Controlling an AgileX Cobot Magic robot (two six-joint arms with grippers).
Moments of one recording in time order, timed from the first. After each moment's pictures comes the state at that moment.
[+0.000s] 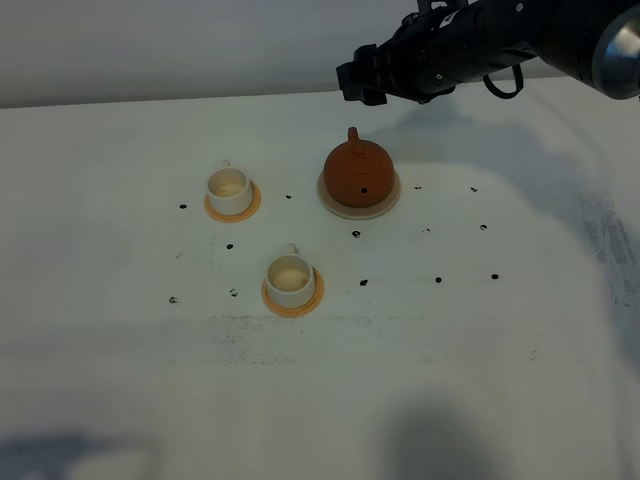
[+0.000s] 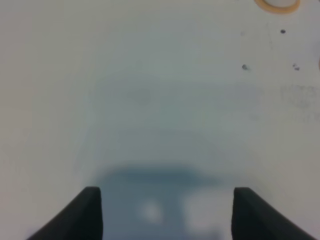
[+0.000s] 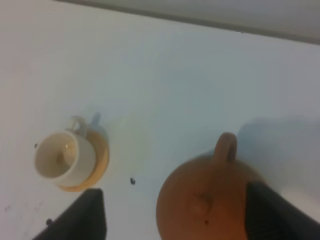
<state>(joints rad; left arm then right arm) 0.05 0.07 -0.46 -0.04 1.05 0.01 0.33 2.07 -1.73 0.51 0.59 -0.27</state>
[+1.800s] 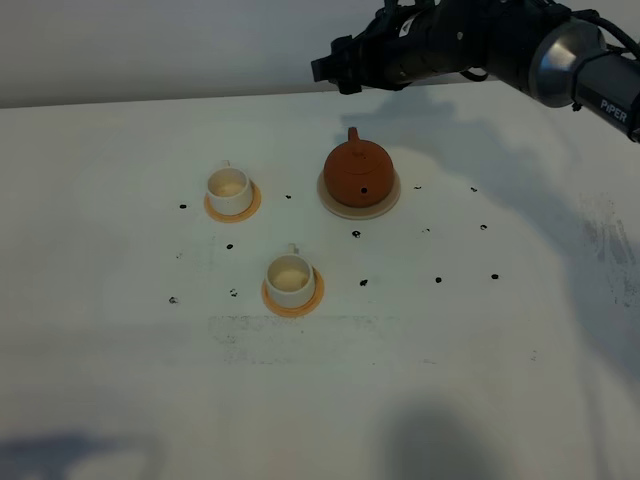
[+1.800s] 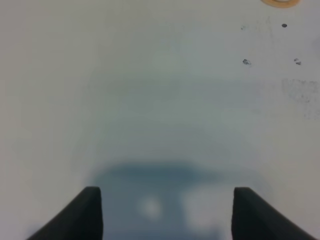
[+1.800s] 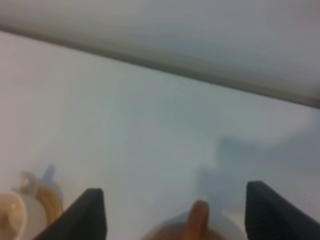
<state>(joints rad) 0.05 0.07 -0.46 -0.04 1.06 0.01 0.39 2.21 -1.89 0.23 0.46 -0.03</state>
